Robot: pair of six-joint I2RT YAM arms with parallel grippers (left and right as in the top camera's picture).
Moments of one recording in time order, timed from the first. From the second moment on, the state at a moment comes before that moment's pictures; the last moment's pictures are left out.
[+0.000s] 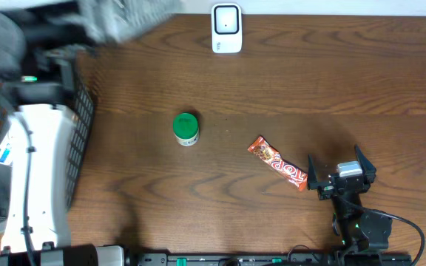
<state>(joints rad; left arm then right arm) 0.08 1.52 1.63 0.60 1.37 -1.65 0.01 0.01 0.01 -0.06 -0.12 -0.21</state>
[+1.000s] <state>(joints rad) 0.59 1.54 1.67 -1.02 0.12 -0.50 0.01 0.01 0.01 -0.06 -0.12 -0.21</state>
